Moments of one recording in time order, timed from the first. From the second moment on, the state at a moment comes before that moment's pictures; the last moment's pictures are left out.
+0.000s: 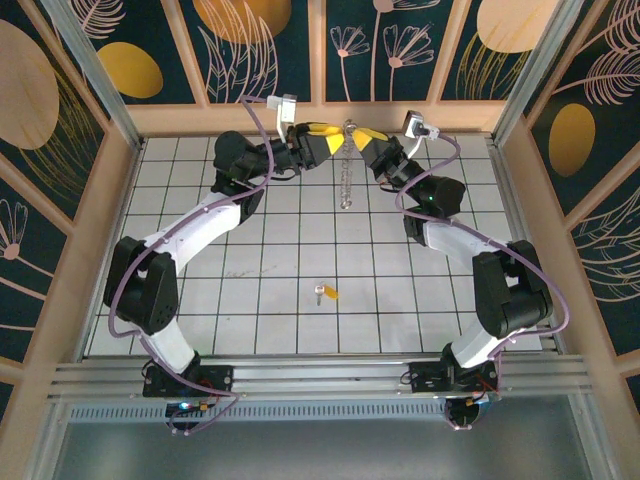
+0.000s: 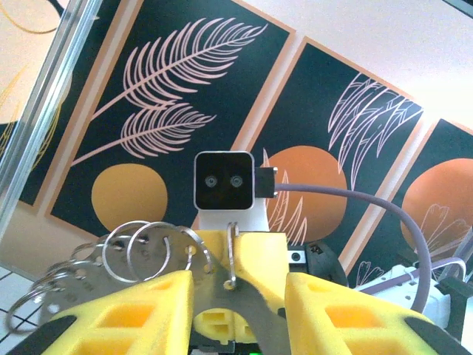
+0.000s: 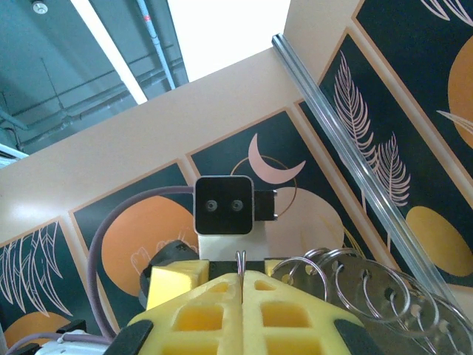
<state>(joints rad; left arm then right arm) -0.50 1.73 1.35 0.88 0.89 -0.91 0.36 1.61 0.96 1.48 -0.68 1.15</state>
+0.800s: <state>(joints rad) -0.50 1.76 1.35 0.93 0.89 -0.96 0.38 1.63 0.96 1.48 -0.68 1.18</state>
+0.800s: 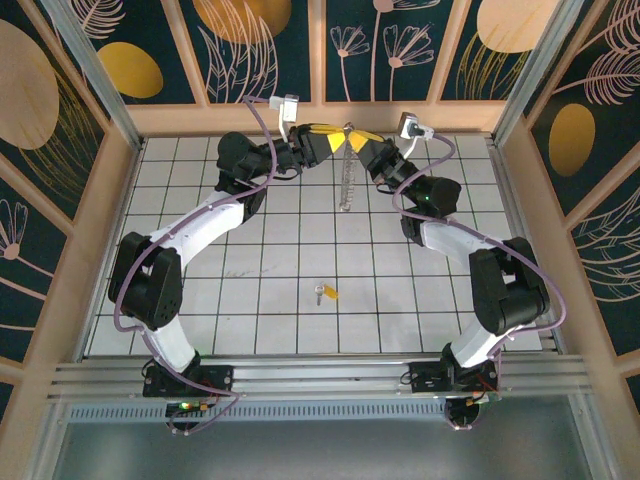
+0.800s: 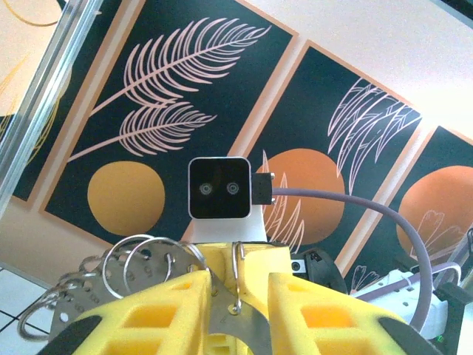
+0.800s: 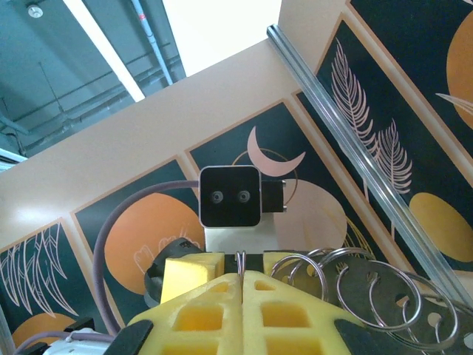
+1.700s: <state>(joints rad) -0.50 1.78 1.36 0.96 0.89 -0.99 0.38 1.64 0.96 1.49 -0.68 1.18</state>
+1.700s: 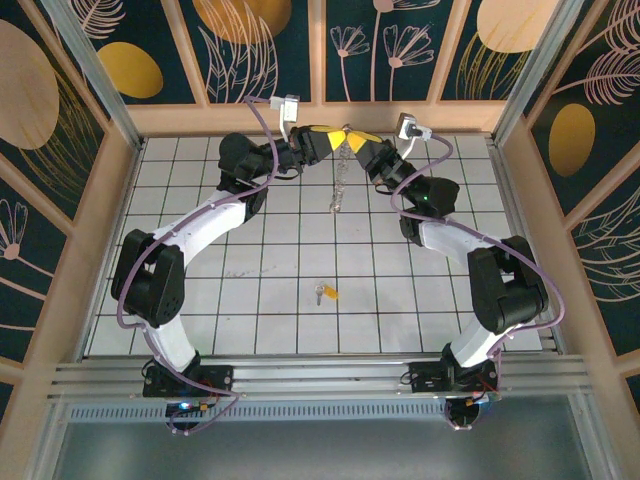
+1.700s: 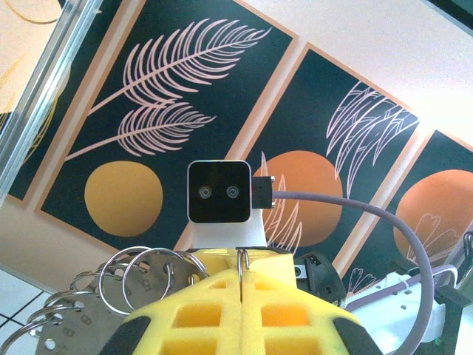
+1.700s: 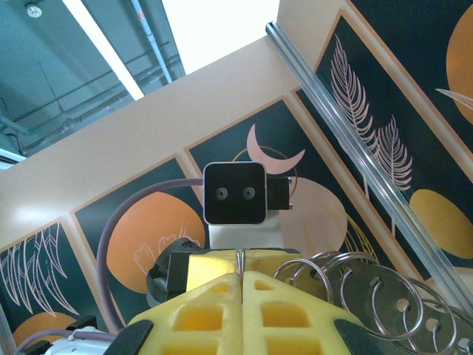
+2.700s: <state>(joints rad) -0.50 1.78 1.49 0.37 0.97 -0.51 0.20 1.39 0.93 0.94 -0.84 0.94</state>
